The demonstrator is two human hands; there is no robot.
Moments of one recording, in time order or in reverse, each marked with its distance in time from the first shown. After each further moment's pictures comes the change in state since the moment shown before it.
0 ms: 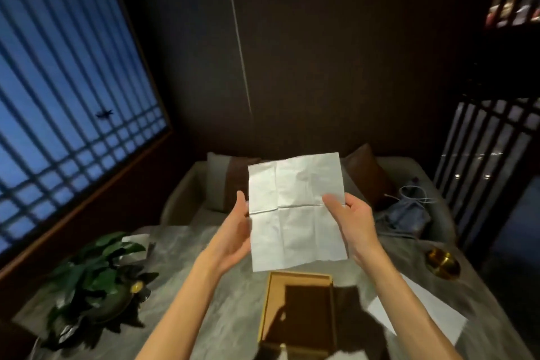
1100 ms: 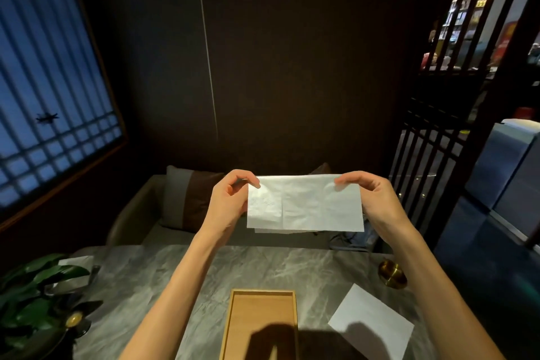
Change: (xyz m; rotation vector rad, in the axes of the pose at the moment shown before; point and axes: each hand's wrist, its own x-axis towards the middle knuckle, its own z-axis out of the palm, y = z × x) left_hand 0.044 0.041 0.056 0.518 0.223 0.573; right_hand 0.004 -0.101 -0.065 -0.193 0.012 -0.221
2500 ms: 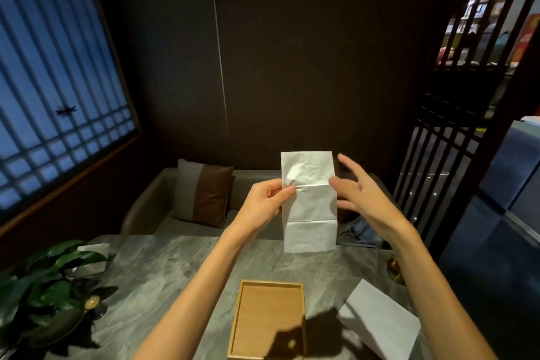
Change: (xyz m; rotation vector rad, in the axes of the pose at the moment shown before) left_hand -0.019 0.011 0.031 -0.087 -0.256 -0.167; right_hand 0.000 0.006 0.016 -0.058 -0.257 0.120
